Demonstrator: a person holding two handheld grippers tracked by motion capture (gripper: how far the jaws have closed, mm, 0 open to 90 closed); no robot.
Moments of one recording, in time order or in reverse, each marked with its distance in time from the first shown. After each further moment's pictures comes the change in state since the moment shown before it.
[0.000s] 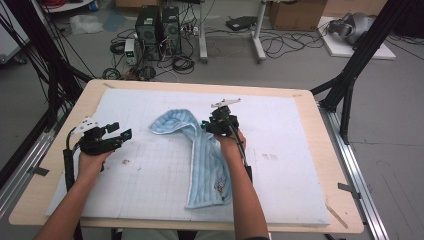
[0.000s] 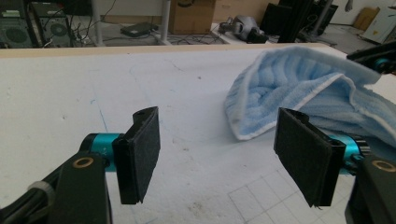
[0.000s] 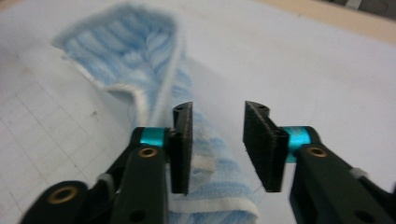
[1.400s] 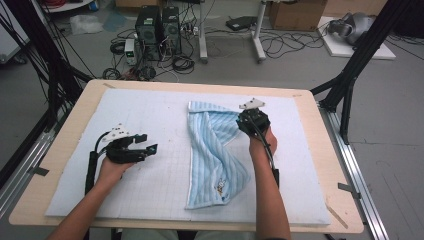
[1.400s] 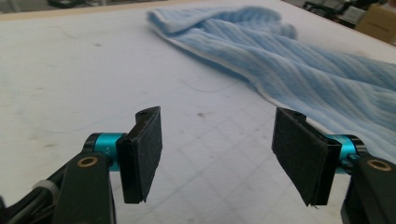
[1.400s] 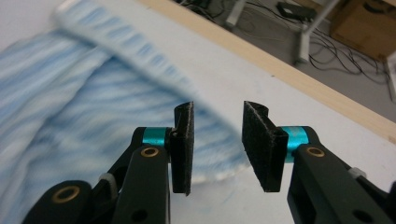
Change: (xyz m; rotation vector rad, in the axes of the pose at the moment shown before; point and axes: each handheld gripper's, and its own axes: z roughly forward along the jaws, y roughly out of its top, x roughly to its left) left arm -0.062 -0.014 0.035 0.150 -0.215 0.090; right arm -0.048 -0.026 -0.054 0.005 -0.387 -0.176
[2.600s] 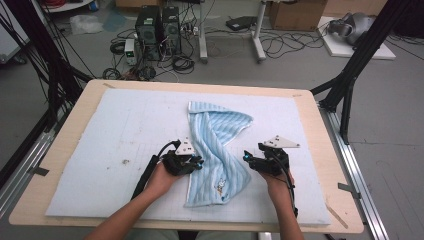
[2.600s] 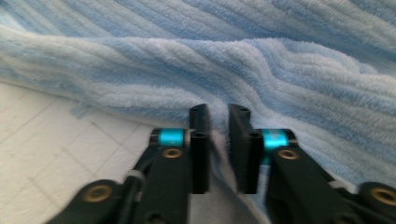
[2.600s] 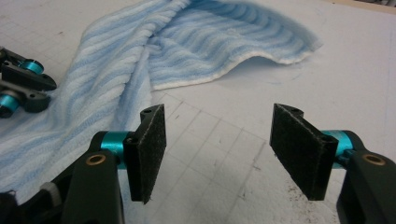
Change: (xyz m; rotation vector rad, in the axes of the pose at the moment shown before) left arm -0.109 0.013 0.098 0.275 -0.077 0.266; right arm 0.004 -0.097 -0.063 -0.082 0.247 0.228
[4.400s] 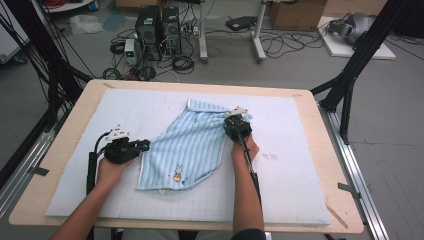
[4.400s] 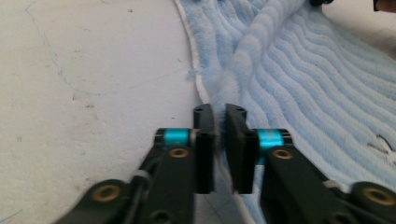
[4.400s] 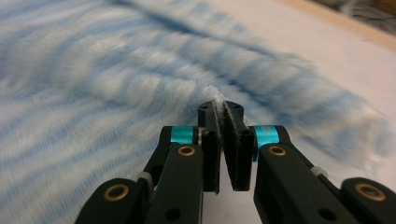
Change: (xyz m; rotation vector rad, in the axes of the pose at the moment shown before) left arm 0.100 -0.076 -0.095 -0.170 0.209 -0.319; right arm 0.017 0.069 0.137 0.120 -0.232 -0.083
